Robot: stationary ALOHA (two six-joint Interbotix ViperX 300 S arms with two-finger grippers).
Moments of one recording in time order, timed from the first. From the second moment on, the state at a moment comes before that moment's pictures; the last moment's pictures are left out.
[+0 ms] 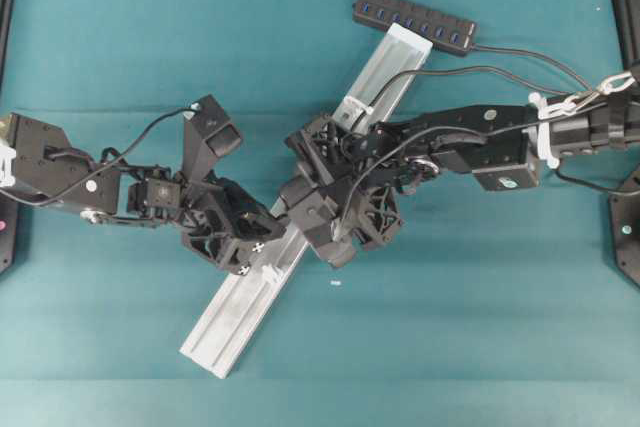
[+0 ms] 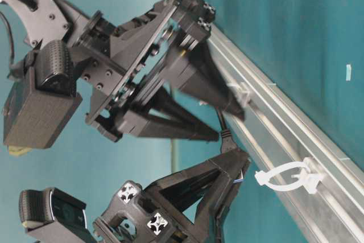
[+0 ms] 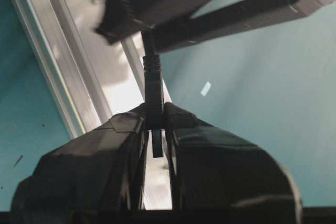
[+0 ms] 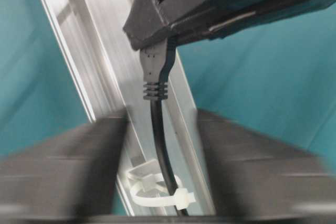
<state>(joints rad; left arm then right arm) -0.01 0.01 0.82 0.02 -0.24 -0.79 -0.09 0.22 0.40 0.26 0.36 -1.05</state>
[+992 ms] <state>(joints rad) -0.04 -0.09 0.86 0.02 -0.18 -0.83 -0.10 0.22 0.37 0.23 0.48 -1.08</state>
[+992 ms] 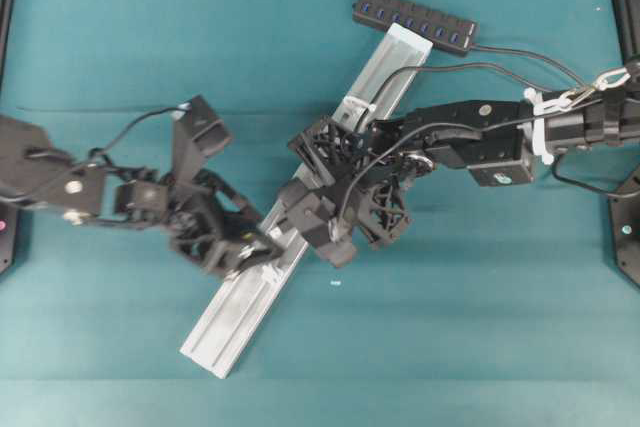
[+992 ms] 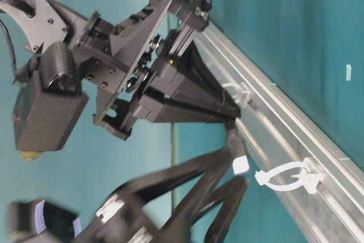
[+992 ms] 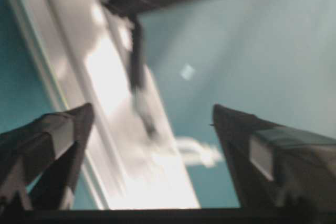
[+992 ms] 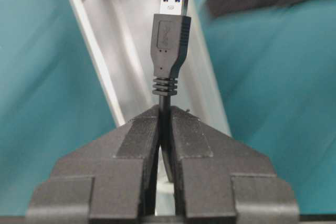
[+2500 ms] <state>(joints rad) -0.11 -0.64 1.09 0.02 0.01 -0.83 -0.02 0.28 0.30 0.25 0.48 -1.25</state>
